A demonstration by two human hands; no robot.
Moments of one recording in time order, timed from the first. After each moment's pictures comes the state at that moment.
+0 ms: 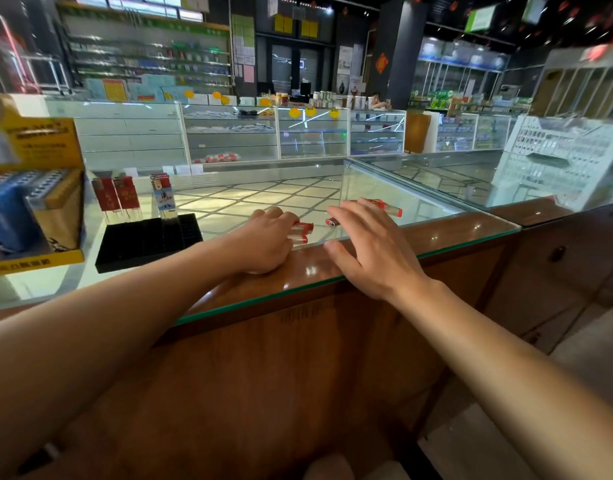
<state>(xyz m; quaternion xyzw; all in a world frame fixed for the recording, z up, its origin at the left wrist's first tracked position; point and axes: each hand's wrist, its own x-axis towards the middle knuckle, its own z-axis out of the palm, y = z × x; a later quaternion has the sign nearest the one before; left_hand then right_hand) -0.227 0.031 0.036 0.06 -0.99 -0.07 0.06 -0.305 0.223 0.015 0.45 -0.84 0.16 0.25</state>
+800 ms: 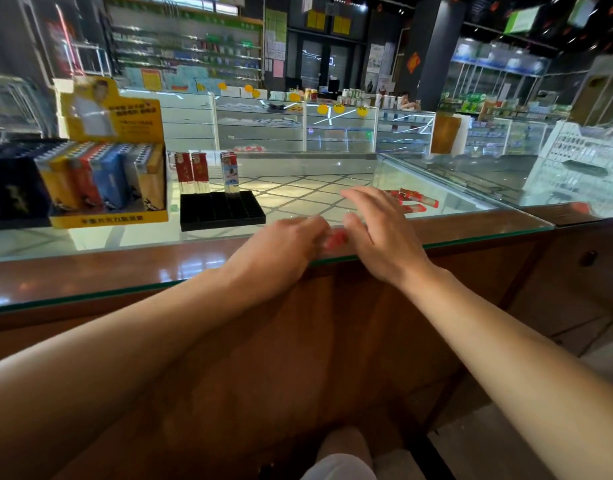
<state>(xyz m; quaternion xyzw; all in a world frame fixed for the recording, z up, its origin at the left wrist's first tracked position) -0.108 0.044 0.021 -0.03 -0.95 -0.14 0.27 -0.243 0.186 0.022 0.48 -0.80 0.28 0.22</state>
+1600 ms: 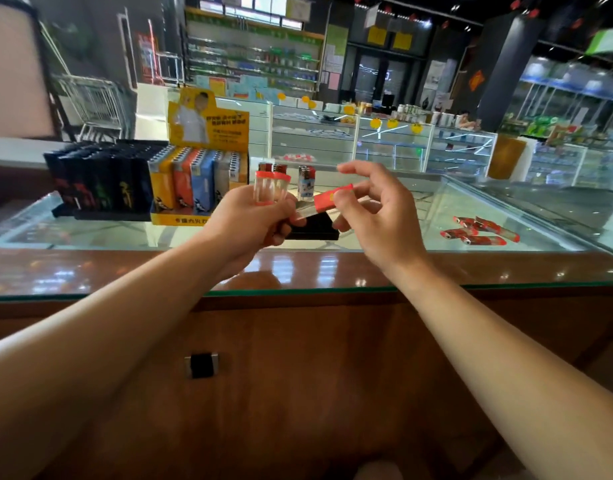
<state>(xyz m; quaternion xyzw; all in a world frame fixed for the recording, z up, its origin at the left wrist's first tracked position) -0.047 -0.047 0.049 0.17 -0.67 -0.65 0.32 -0.171 0.088 0.056 0.52 -0.62 0.58 0.07</state>
